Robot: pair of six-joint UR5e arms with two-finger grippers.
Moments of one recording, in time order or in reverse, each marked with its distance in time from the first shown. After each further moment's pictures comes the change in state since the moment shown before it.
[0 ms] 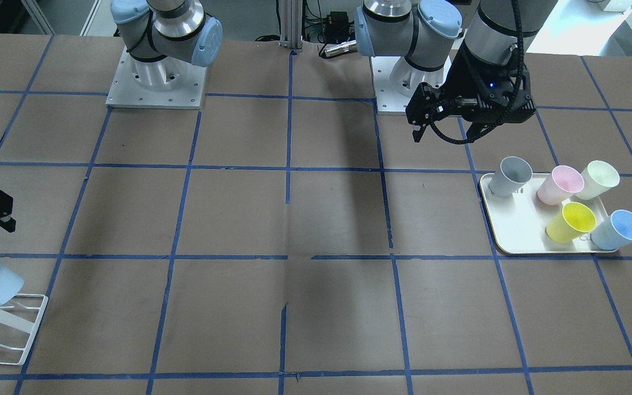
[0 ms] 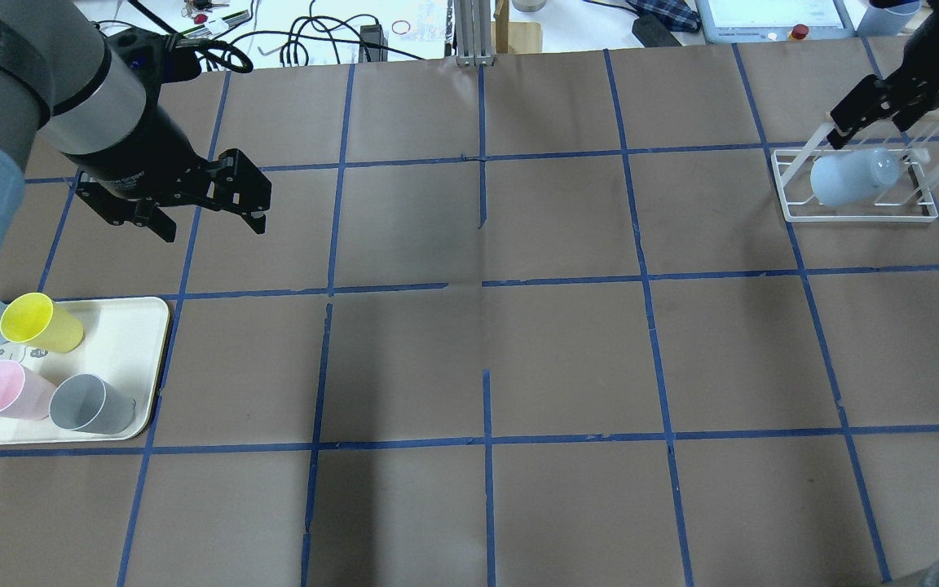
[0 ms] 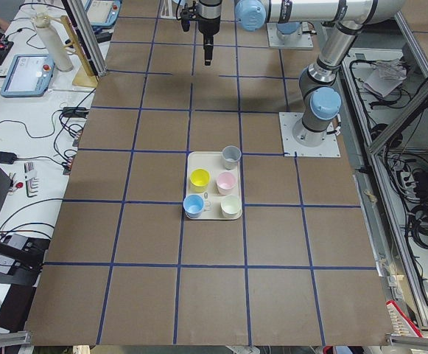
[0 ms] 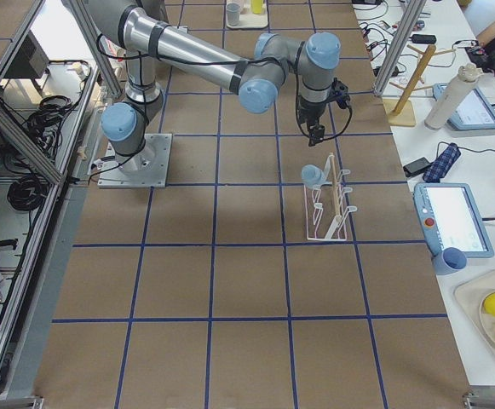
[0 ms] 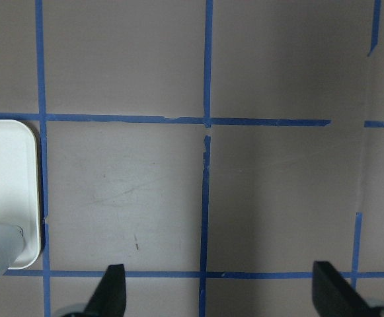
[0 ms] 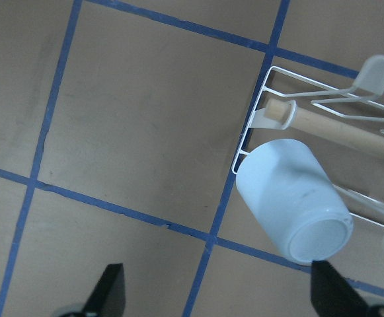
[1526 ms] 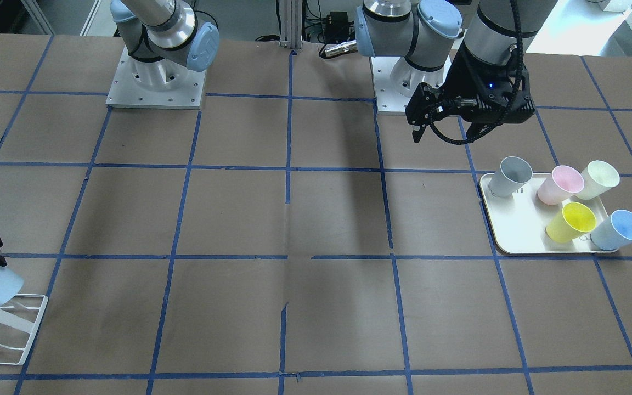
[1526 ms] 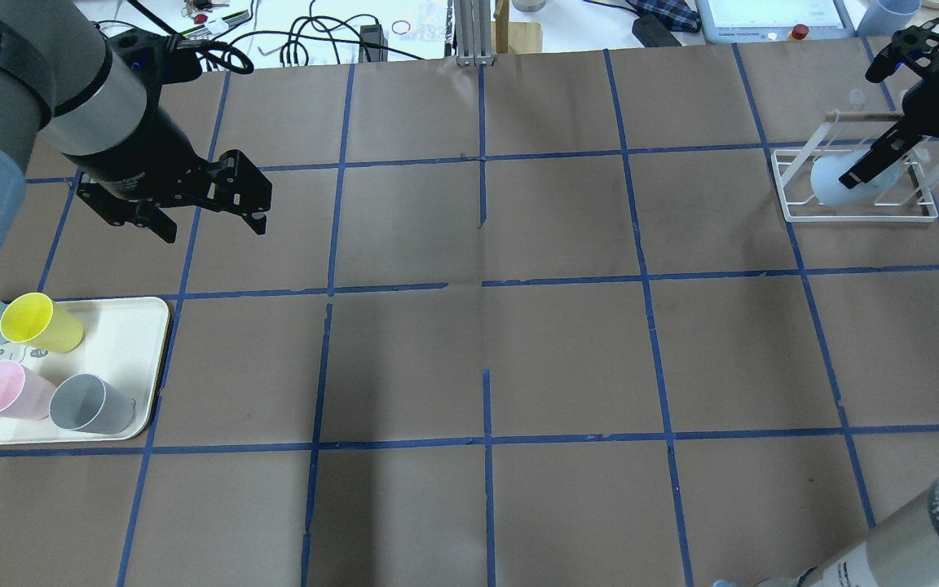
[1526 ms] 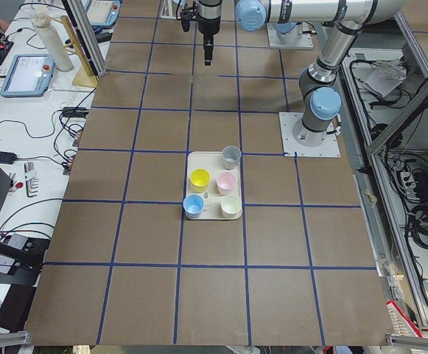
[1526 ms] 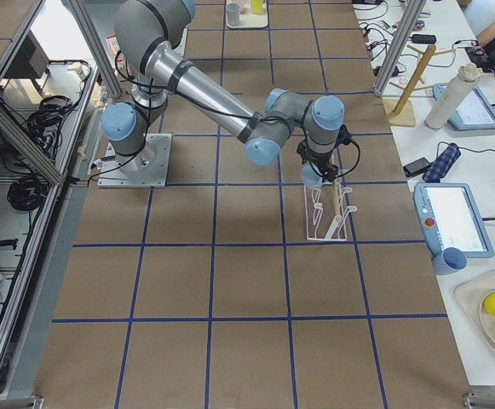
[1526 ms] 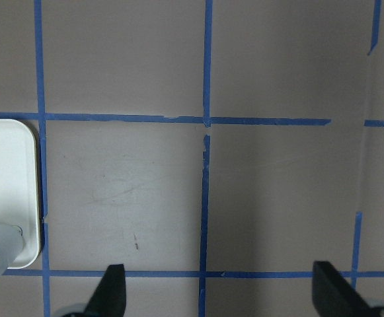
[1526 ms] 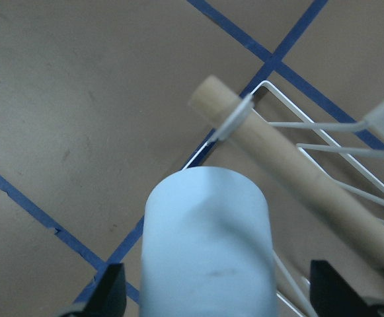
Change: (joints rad) left arm 0.000 0.000 -0.001 0.000 0.000 -0.001; right arm -0.085 0.162 0.056 -0.230 0.061 -0.441
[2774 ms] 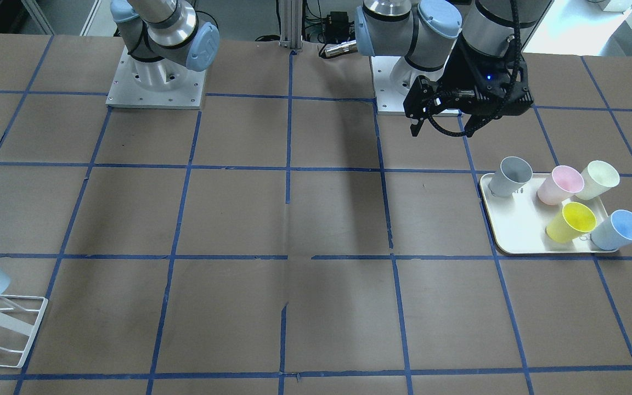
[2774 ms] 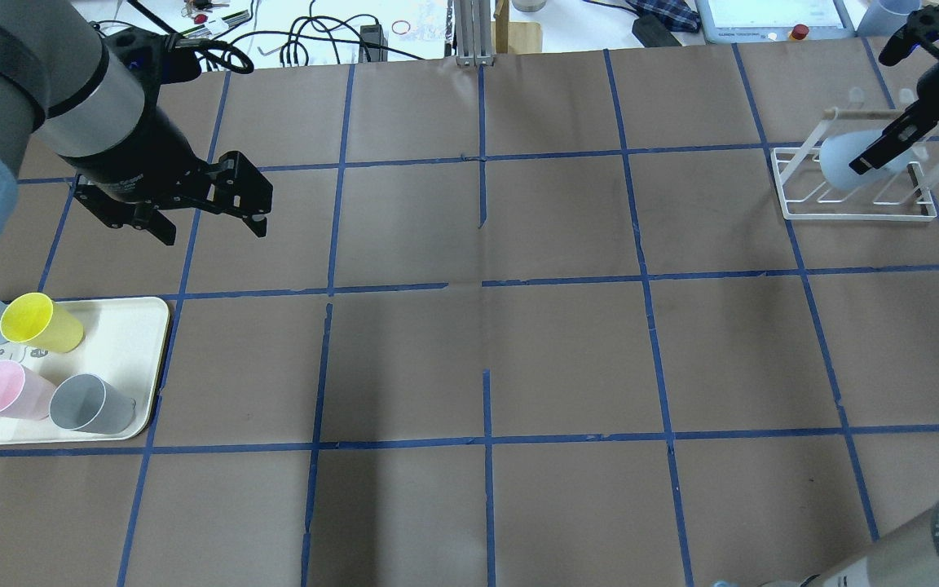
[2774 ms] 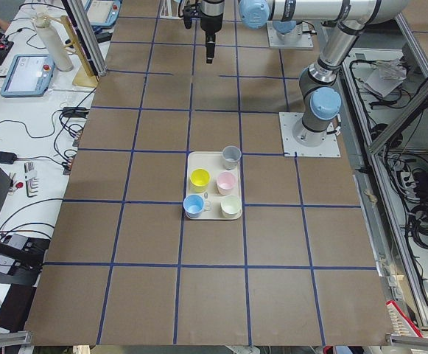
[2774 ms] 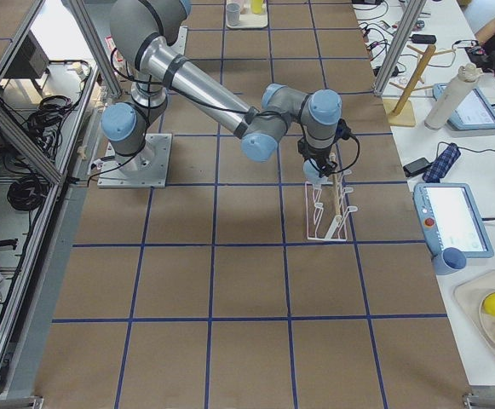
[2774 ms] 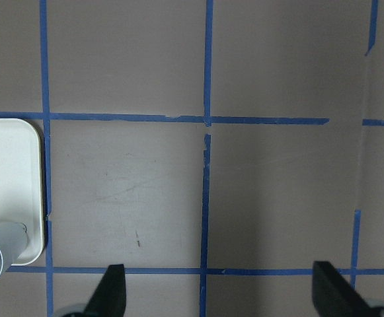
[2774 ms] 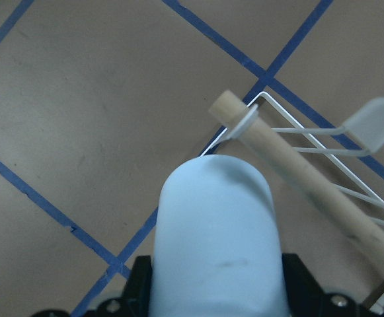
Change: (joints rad) left arm -0.008 0.006 0.002 -0.017 -0.014 -0.012; right arm 0.000 -0.081 -0.011 0.053 0.012 0.003
